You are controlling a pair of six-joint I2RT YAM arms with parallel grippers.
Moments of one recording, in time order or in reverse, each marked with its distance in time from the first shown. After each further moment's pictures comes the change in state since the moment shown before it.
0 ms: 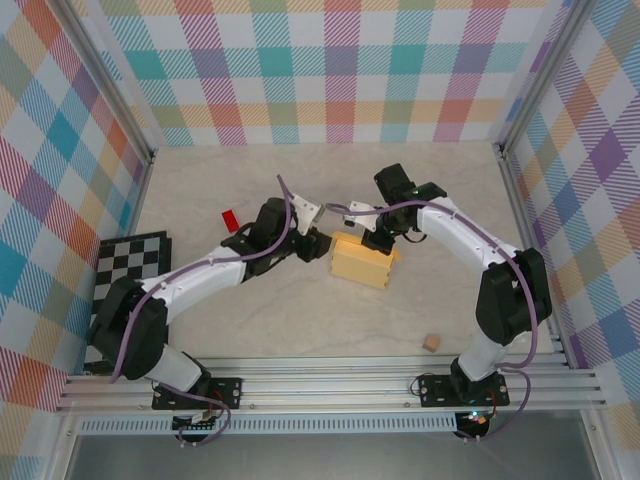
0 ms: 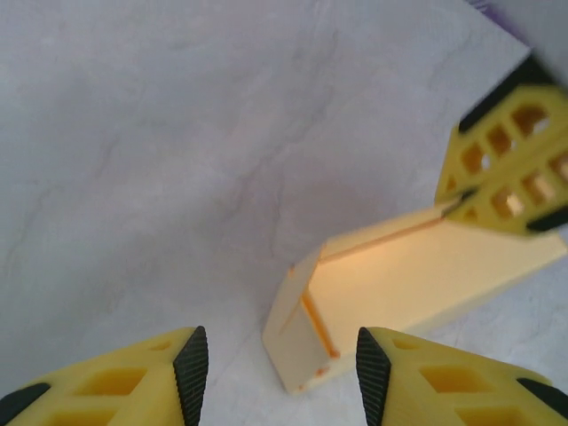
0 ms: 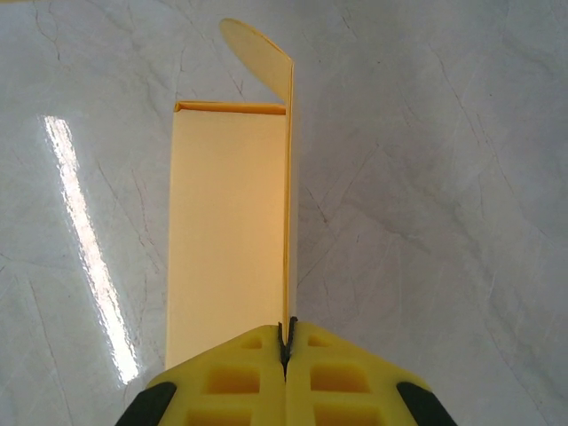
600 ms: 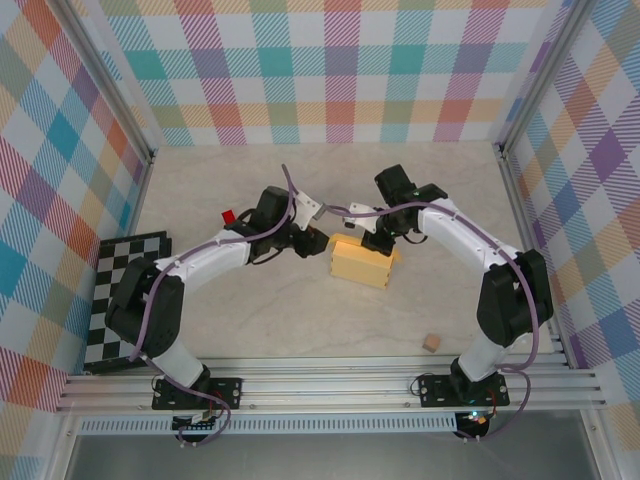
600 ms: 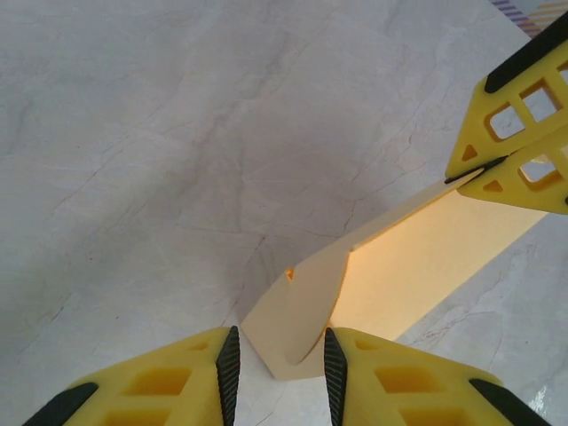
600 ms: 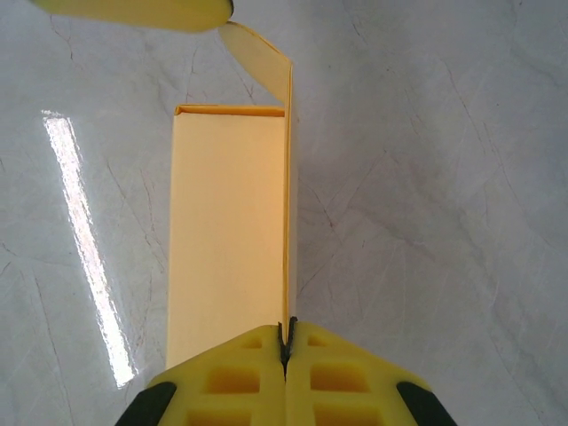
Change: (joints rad) left arm 0.093 0.119 0.085 -0.108 0.262 0.097; right arm 0.000 -0.011 -0.014 0.004 -0.019 -0.023
